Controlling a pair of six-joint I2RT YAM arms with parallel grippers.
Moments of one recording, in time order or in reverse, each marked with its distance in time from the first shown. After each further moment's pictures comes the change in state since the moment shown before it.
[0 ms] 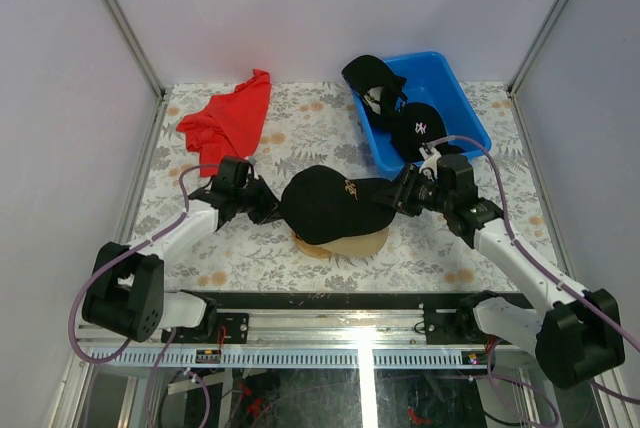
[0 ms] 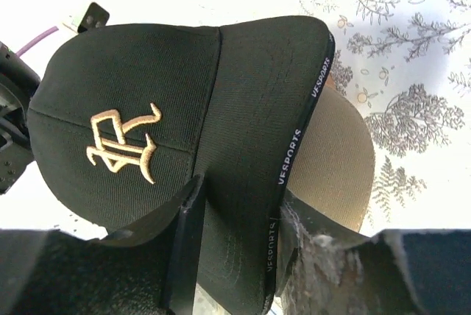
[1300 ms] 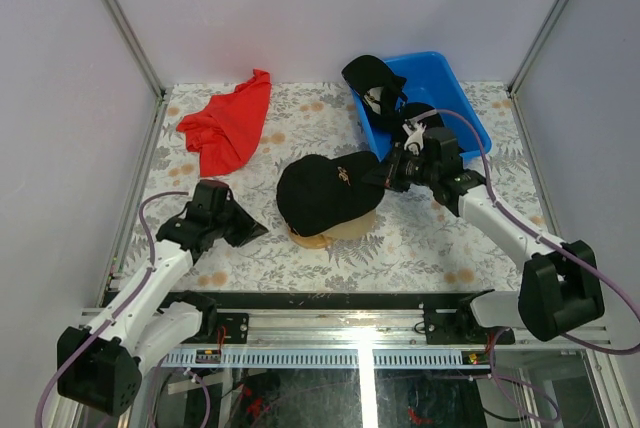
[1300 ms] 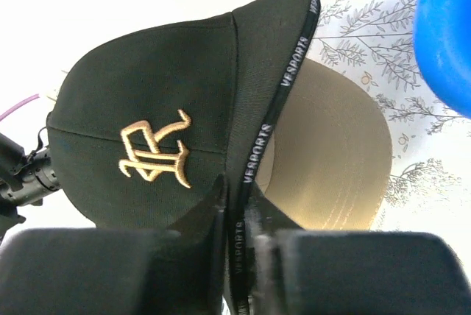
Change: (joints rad) left arm -0.006 -0.421 -0.098 -0.321 -0.206 -0.166; right arm 0.005 0.214 0.180 0.035 -0.052 -0.068
